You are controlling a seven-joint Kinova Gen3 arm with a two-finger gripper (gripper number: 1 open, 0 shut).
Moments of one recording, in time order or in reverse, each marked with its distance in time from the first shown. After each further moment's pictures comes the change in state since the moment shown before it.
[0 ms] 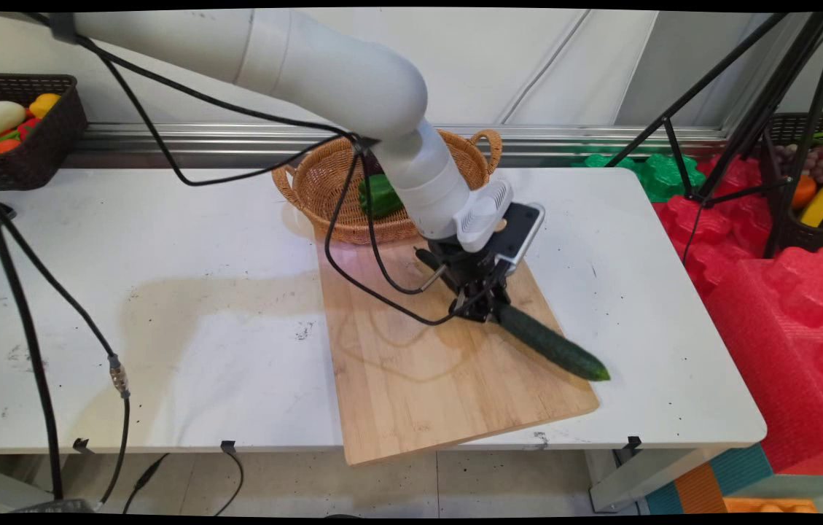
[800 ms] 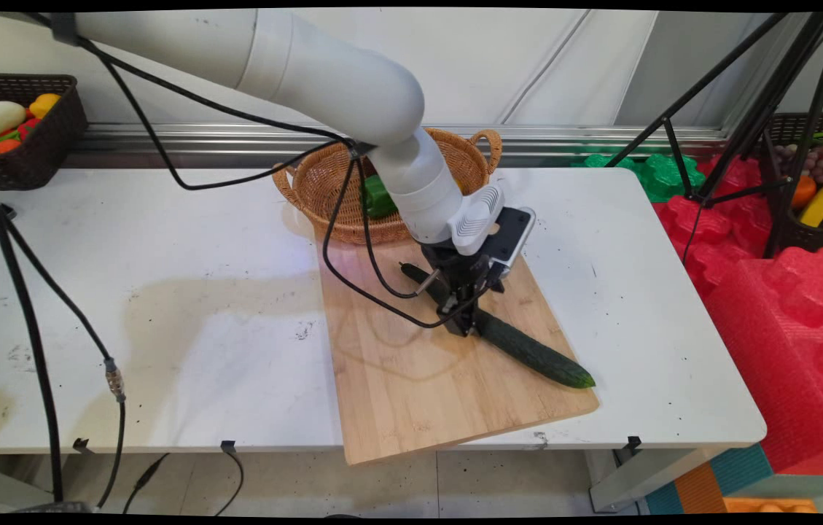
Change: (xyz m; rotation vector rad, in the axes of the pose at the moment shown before) arm -0.013 0.002 0.016 -0.031 -0.026 -0.041
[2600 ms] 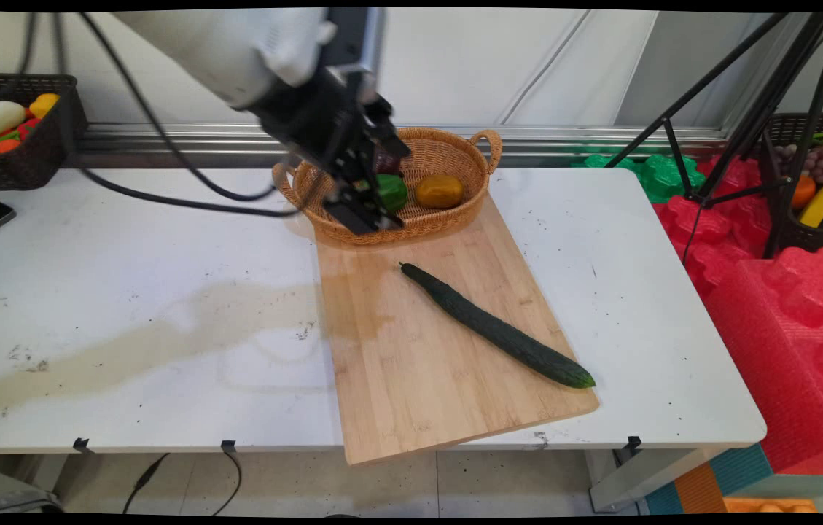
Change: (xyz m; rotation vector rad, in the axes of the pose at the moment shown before) arm -0.018 0.086 -0.243 0.296 0.031 -0.299
